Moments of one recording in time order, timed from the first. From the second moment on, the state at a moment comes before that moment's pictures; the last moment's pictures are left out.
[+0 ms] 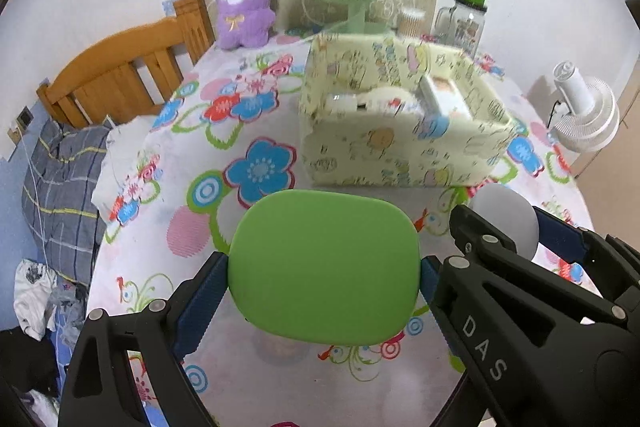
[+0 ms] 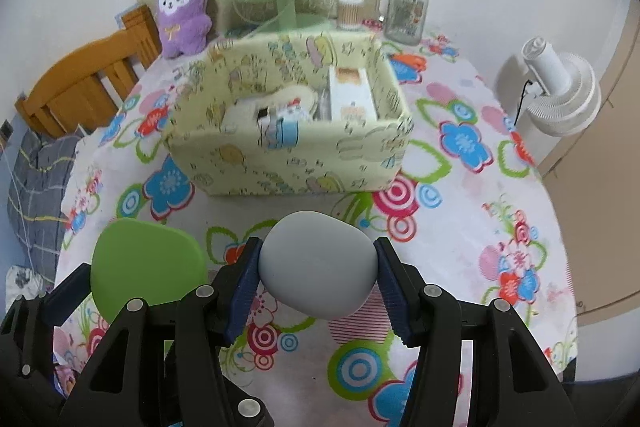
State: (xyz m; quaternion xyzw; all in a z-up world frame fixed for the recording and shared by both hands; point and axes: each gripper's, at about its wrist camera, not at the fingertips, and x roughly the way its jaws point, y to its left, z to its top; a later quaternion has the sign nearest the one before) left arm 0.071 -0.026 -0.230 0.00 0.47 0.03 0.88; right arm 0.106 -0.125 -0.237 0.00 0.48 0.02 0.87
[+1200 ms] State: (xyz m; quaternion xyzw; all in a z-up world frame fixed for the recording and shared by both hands) left arm 0.073 -0.036 -0.146 -0.01 0.40 0.01 0.91; right arm 0.101 -0.139 -0.141 0.01 0.41 0.01 0.91
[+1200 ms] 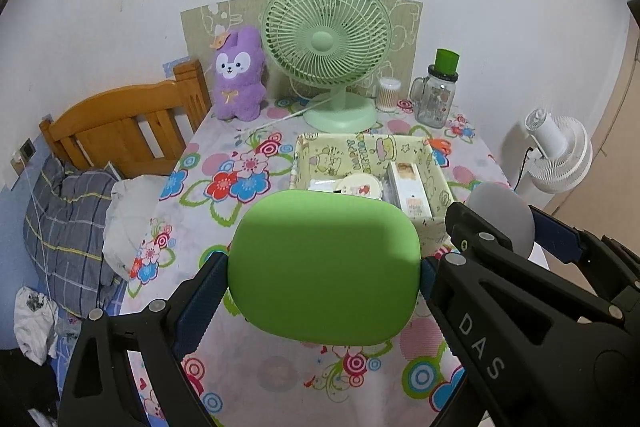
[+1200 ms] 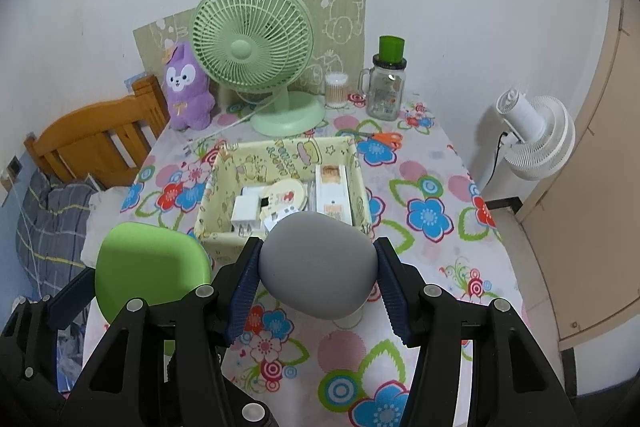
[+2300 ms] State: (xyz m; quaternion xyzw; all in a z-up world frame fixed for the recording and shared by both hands) left arm 0.165 -0.013 -0.164 0.00 0.44 0.04 0.90; right arm 0.204 -0.113 -0.168 0.02 0.44 0.05 0.90
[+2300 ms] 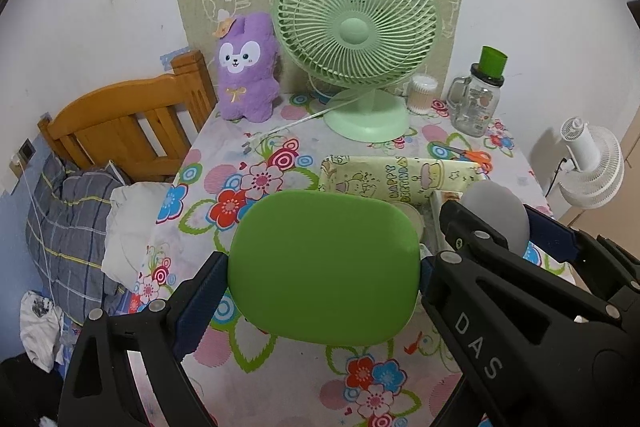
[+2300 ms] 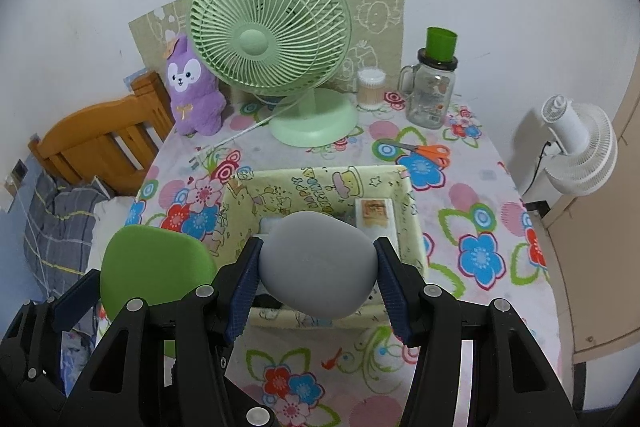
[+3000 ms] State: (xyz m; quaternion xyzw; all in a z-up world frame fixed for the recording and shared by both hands) left arm 0.185 0.007 -0.209 0.00 0.48 0.05 0.88; right arm 0.231 -0.091 -0.223 0.05 0.50 0.07 0.86
